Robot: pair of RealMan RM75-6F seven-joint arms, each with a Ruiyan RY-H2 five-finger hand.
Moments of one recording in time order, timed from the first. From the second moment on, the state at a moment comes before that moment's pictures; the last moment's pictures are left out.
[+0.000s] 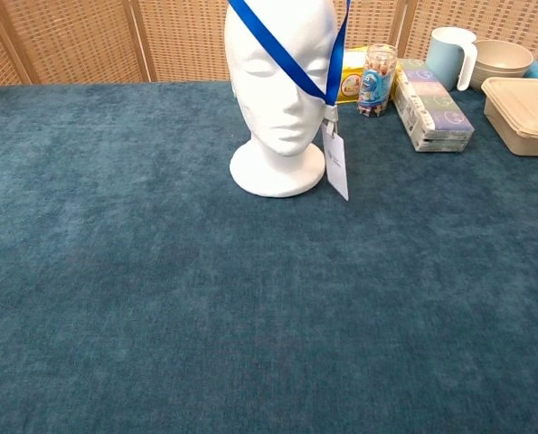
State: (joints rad) left arm -0.99 -1.32 -0.52 -1.69 0.64 1.16 0.48; right arm 0.99 -1.26 0.60 -1.75 -0.59 1.10 -0.41
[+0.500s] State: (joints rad) left arm -1.00 -1.38 -0.48 -1.55 0.66 1.16 0.43; right arm 1.03 -1.27 0.56 -1.67 -0.53 1.09 -0.43
